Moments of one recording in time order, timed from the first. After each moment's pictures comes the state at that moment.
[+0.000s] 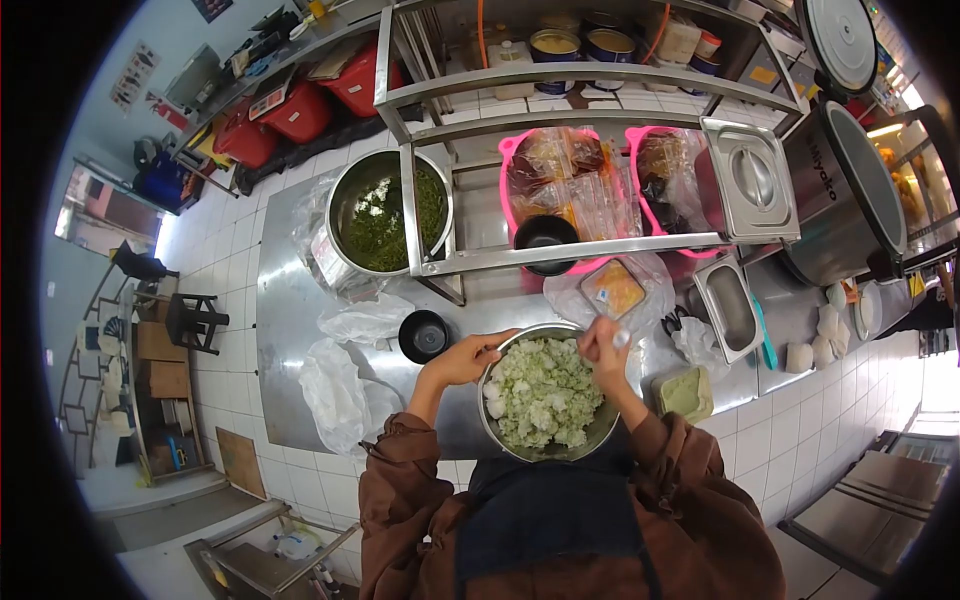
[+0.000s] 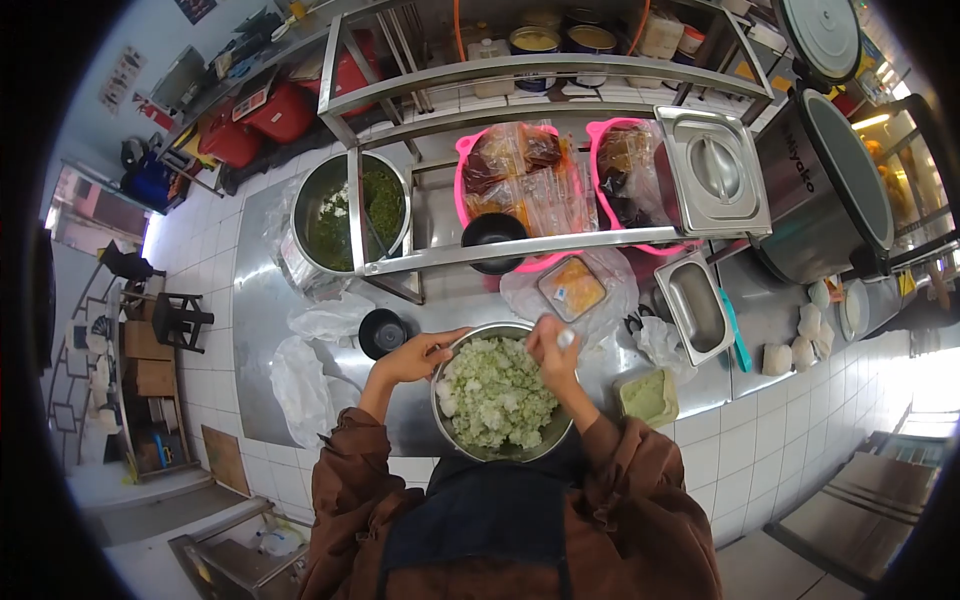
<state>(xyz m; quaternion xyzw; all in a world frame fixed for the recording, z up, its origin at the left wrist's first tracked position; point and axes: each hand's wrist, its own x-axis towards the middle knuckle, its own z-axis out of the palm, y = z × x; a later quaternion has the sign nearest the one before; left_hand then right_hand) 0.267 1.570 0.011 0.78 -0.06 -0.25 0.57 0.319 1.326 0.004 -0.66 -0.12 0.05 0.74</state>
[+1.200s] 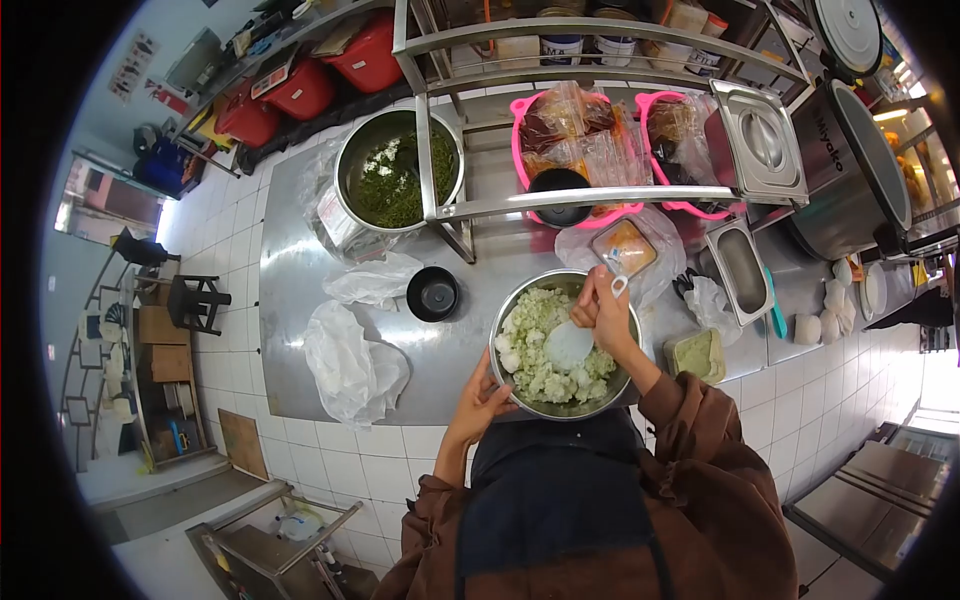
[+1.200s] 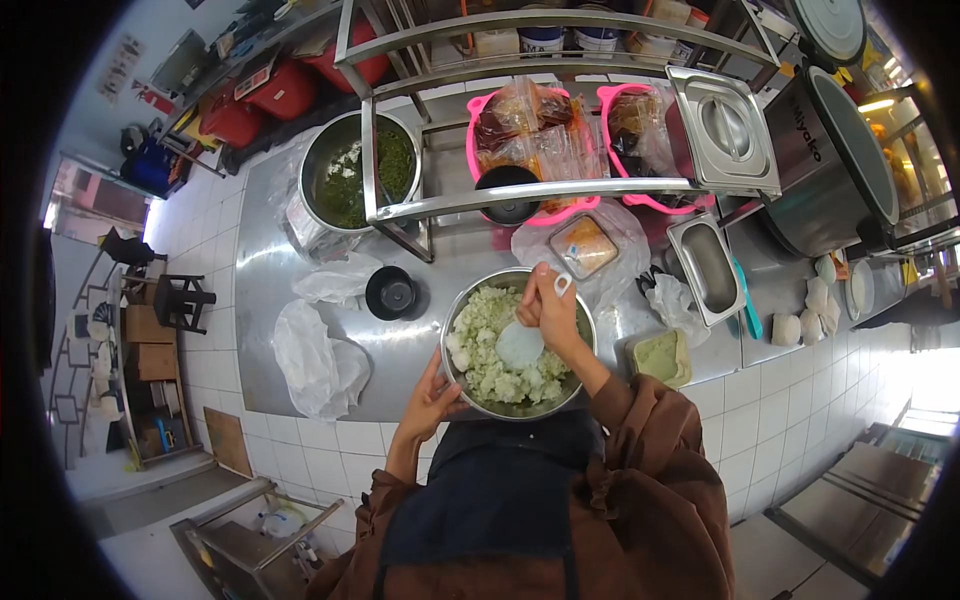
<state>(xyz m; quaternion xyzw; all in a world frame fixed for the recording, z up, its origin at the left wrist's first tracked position) 0.131 1.509 0.016 0.52 0.27 -0.12 0.80 0.316 1.347 0.031 -0.42 -0.05 0.25 0.87</state>
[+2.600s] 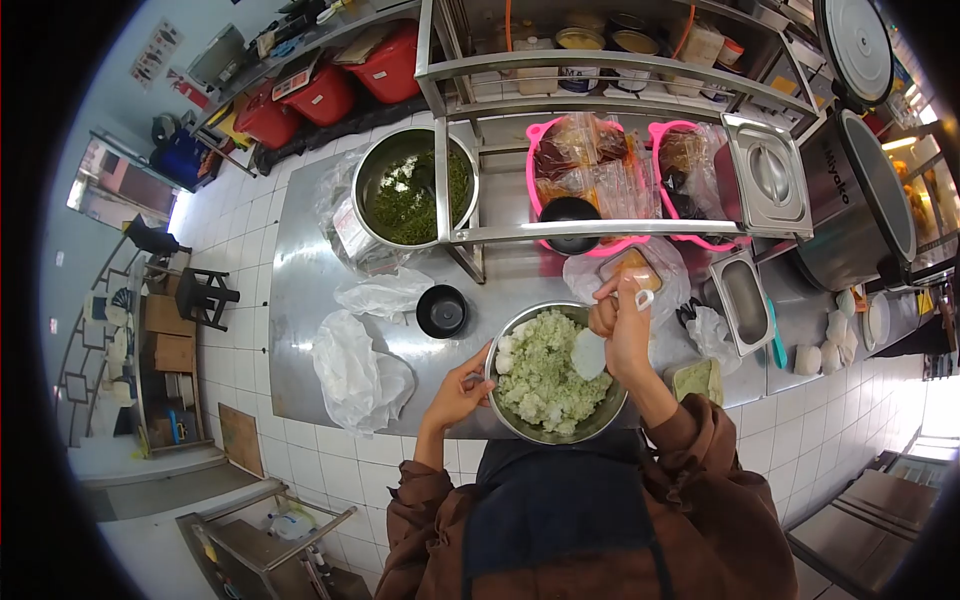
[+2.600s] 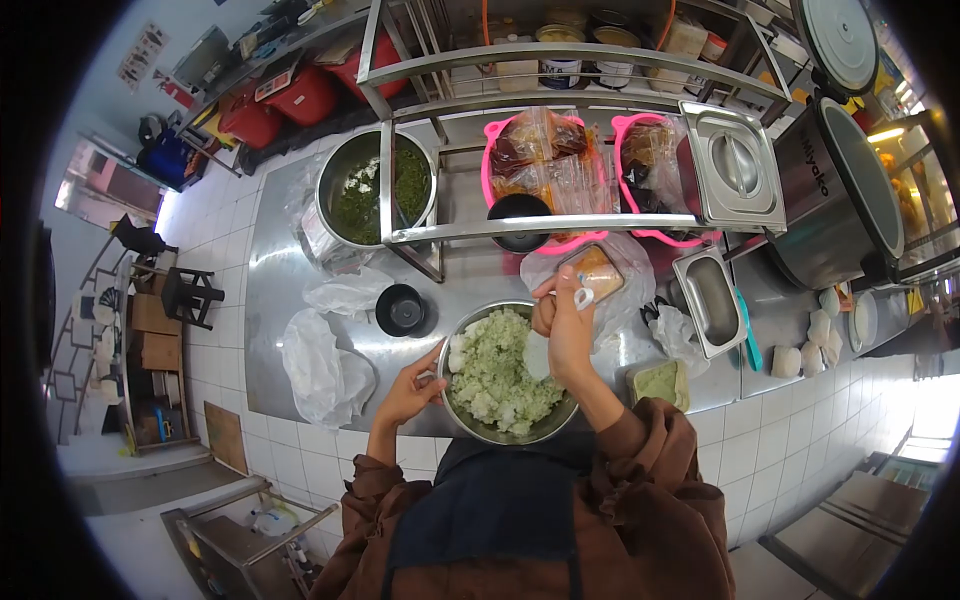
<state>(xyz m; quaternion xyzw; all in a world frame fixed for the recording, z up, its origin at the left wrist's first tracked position) 0.163 1.554 0.026 0.63 0.19 -0.15 0.74 0.324 1.351 0.090 -0.47 0.02 0.17 0.87</state>
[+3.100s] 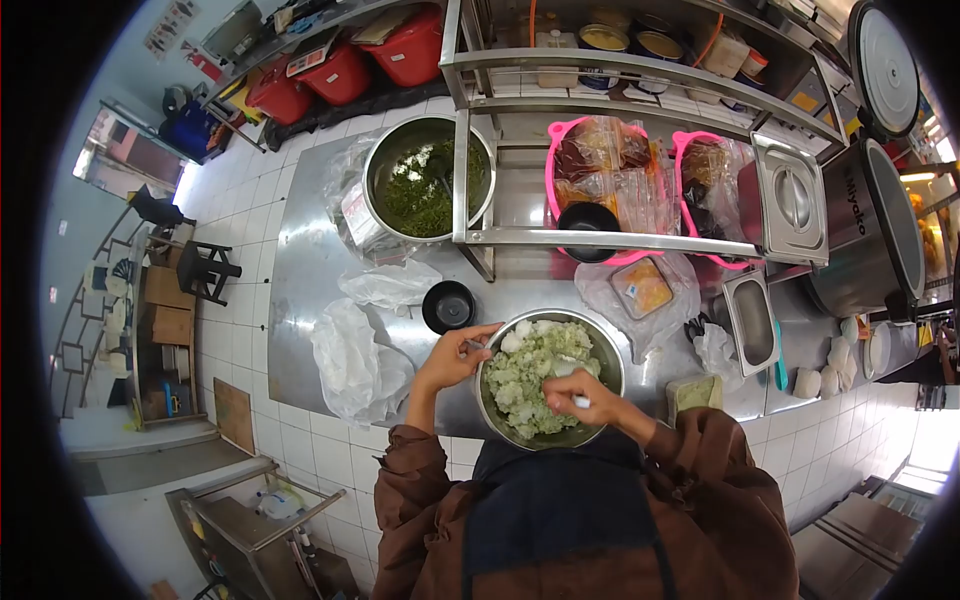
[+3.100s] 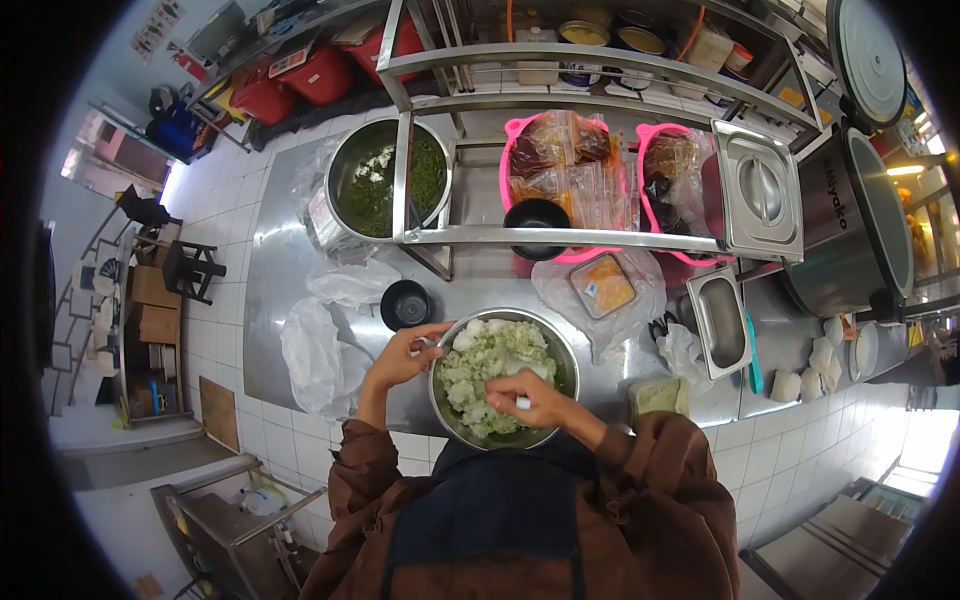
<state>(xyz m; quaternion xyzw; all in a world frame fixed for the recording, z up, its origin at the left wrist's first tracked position) 0.208 1.587 0.028 0.72 0.13 -0.15 0.66 0.284 1.339 0.043 -0.54 -0.42 0.41 0.60</state>
